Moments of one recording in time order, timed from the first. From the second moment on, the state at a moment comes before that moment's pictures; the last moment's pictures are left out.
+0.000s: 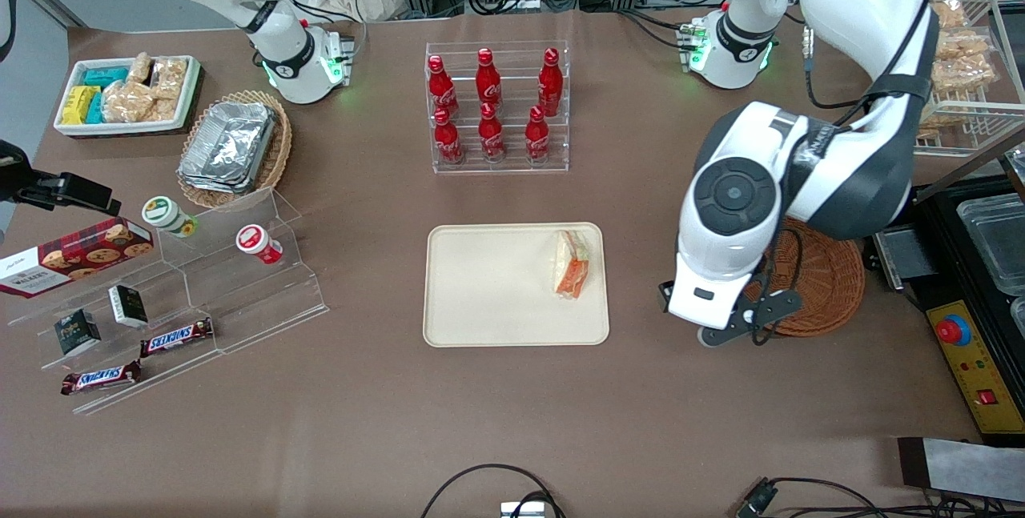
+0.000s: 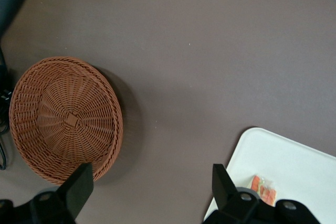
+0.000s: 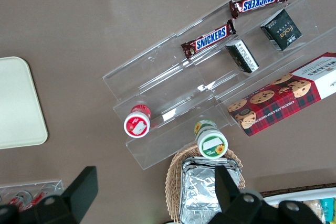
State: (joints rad) arm -0.04 0.60 -0.56 -1.18 0.47 1.59 -0.92
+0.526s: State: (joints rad) arm 0.01 0.42 -0.37 -1.24 0.25 1.56 -0.59
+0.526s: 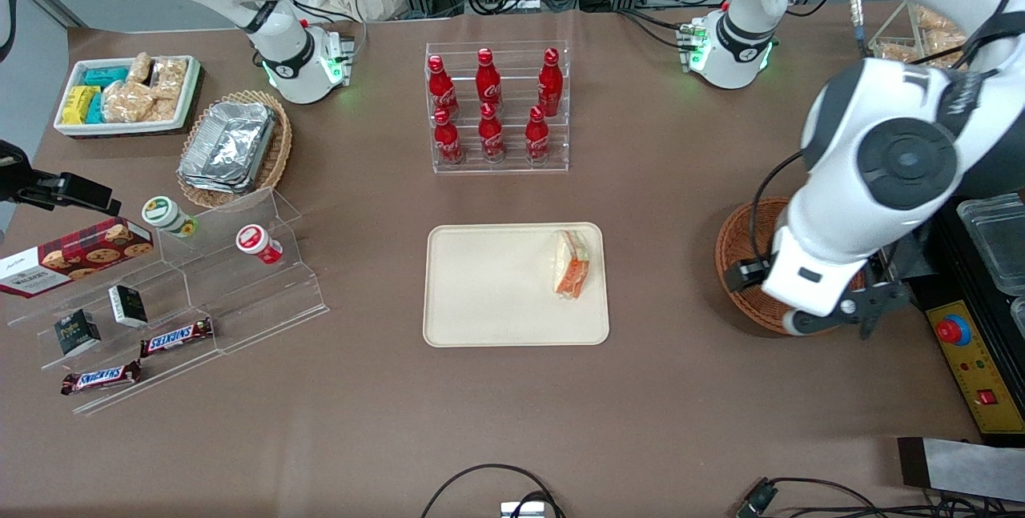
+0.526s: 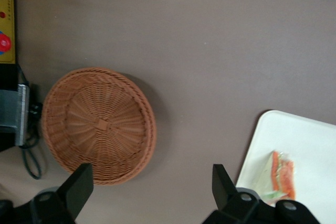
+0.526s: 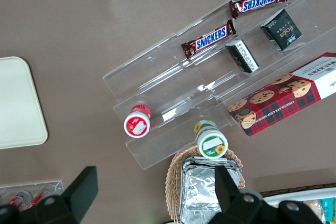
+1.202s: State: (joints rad) arm -0.03 0.15 -0.14 -1.46 0.14 1.56 -0.27
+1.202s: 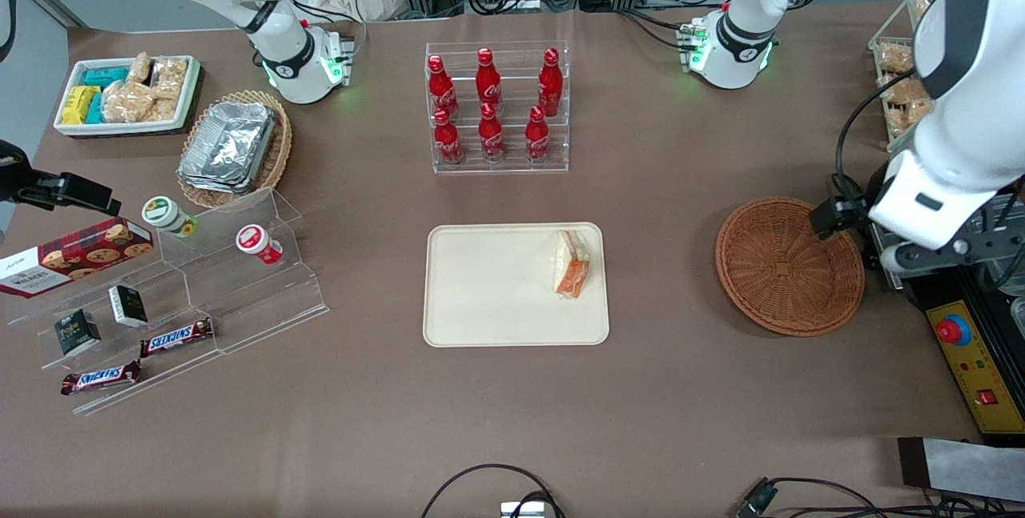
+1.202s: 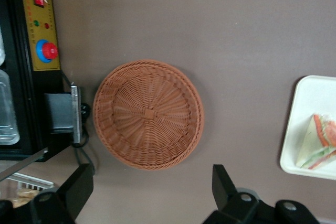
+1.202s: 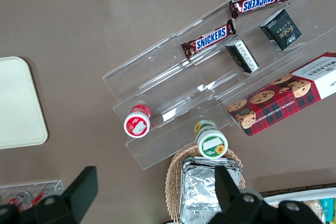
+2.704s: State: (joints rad) arm -0.08 -0.12 0.02 -1.60 0.08 1.42 0.05
